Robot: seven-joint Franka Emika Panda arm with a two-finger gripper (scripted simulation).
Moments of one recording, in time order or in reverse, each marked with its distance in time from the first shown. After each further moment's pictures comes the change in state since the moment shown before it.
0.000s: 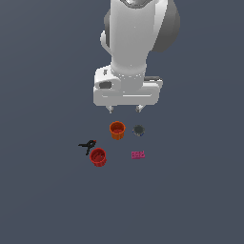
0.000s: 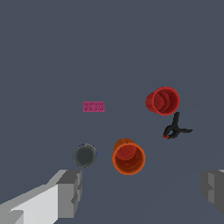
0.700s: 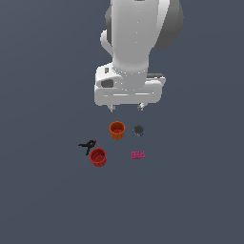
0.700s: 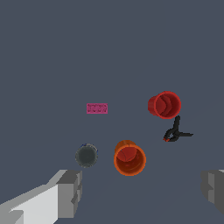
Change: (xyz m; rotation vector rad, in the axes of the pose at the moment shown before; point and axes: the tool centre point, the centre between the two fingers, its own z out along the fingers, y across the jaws) arm 0.004 -0.005 -0.009 0.006 0.008 -0.032
